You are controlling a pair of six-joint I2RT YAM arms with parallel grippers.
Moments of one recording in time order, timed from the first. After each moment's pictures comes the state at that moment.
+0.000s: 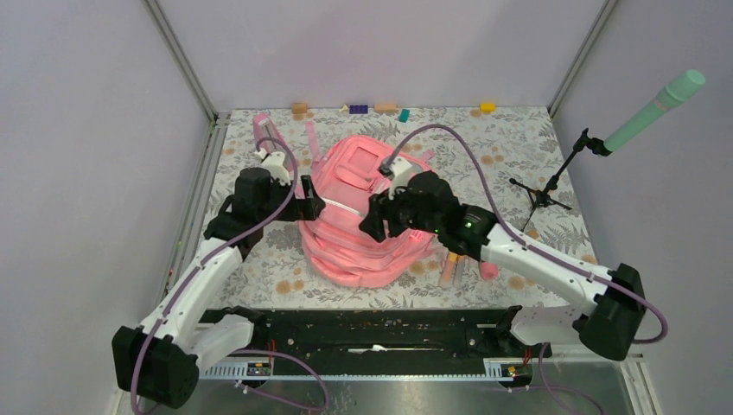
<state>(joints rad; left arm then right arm) -0.27 1.02 0.81 -0.37 0.21 -0.34 0.92 1.30 1.09 -0.25 -0.11 0.34</state>
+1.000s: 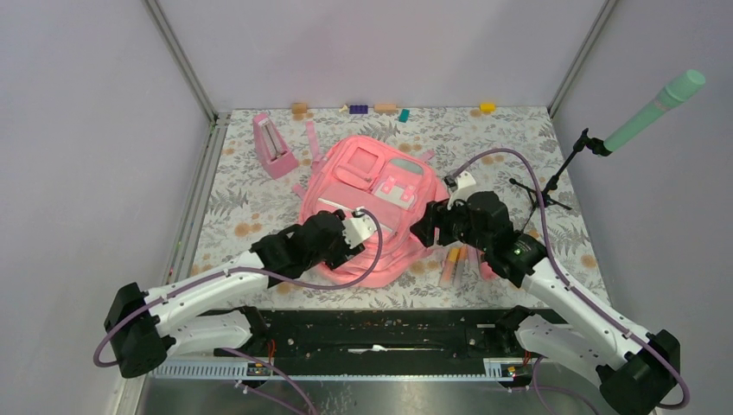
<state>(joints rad) -0.94 1.05 0.75 -0.42 -0.21 0.28 0.62 0.90 0.71 -0.28 -0.13 0.36</state>
